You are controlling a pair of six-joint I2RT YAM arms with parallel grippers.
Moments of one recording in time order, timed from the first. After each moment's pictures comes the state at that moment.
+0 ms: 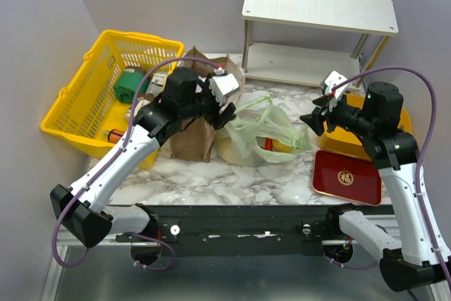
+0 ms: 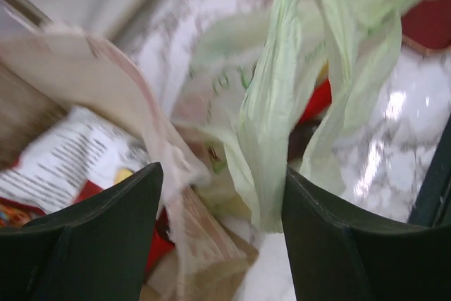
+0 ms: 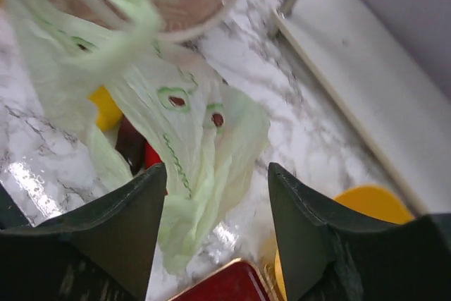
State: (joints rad) left arm -0.63 1.24 1.24 -0.47 0.37 0.32; right arm 0.13 0.91 1.18 -0.70 -0.56 -0.44
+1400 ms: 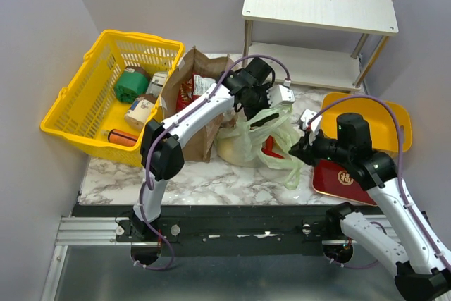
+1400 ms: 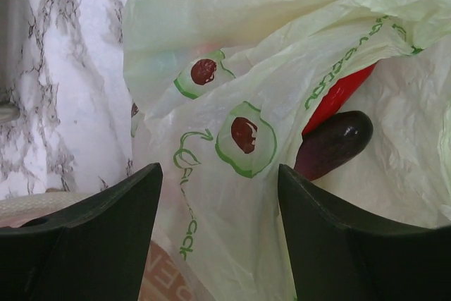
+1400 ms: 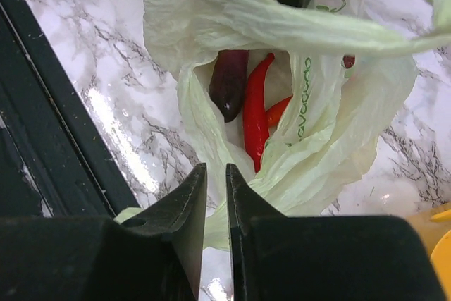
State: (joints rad) left arm -0.78 2.05 2.04 -0.95 0.30 0.61; right arm 0.38 0.75 0.86 -0.71 -0.54 -0.36
